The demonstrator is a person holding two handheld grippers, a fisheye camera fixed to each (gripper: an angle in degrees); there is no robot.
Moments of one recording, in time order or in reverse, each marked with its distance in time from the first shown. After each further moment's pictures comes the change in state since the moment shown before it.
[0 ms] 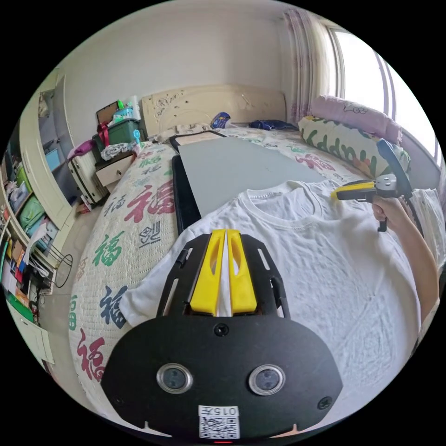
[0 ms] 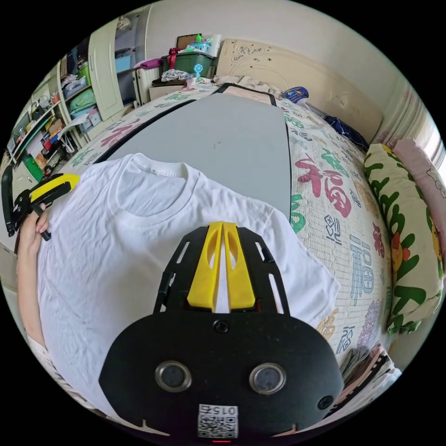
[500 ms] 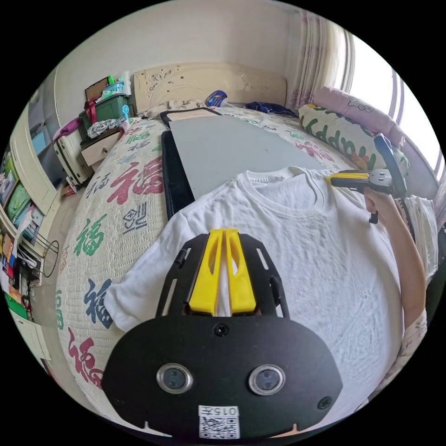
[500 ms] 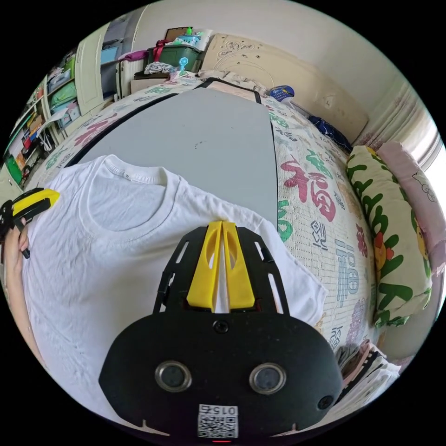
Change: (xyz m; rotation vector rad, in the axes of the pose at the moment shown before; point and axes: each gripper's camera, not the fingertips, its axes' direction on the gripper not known) left arm -0.013 -0.010 0.037 -0.103 0.072 -0.056; right arm -0.013 -0.016 0.057 -0.016 0.102 0.029
